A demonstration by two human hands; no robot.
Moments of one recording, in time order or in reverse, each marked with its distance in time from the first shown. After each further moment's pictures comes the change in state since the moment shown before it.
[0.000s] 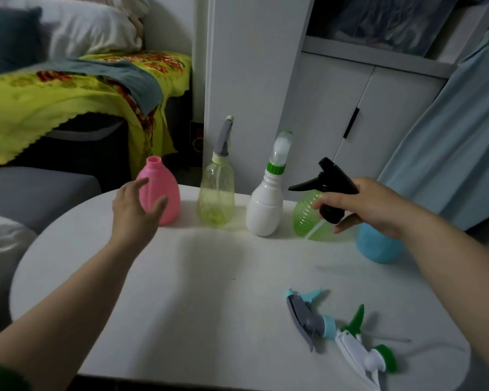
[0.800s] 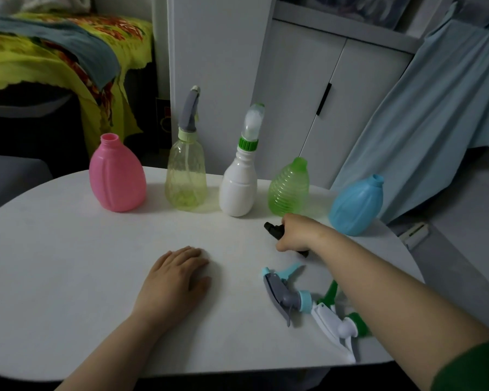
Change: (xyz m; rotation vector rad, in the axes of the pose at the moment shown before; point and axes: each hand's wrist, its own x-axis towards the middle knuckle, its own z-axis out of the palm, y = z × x) left_hand -0.108 -0.023 0.063 0.316 -0.569 0.432; right_hand 0.022 0.064 0.063 -0.859 -0.139 0.487
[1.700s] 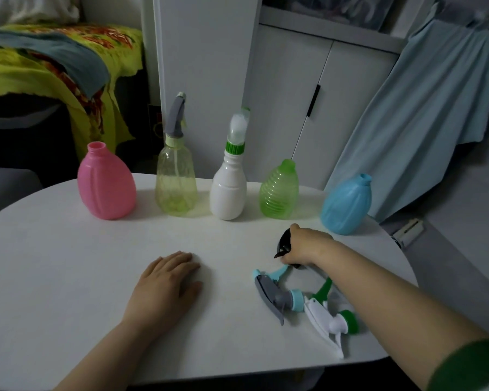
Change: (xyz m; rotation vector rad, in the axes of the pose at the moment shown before) left_hand 0.000 0.002 -0.001 0.055 -0.034 -0.014; right_hand -0.001 0.033 0.011 -0.197 0.002 0.052
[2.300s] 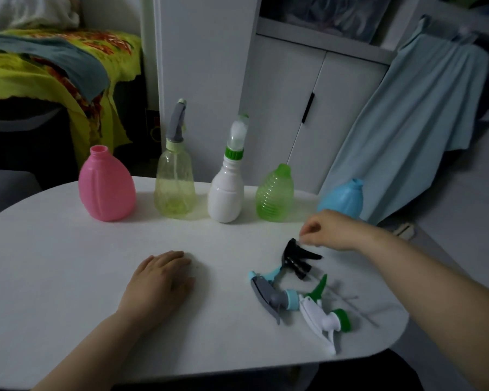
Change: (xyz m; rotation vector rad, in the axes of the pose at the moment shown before) left_hand 0.002 -0.007 -0.010 -0.028 -0.012 -0.019; right_hand -0.036 0.036 -0.036 0.355 0.145 -0.199
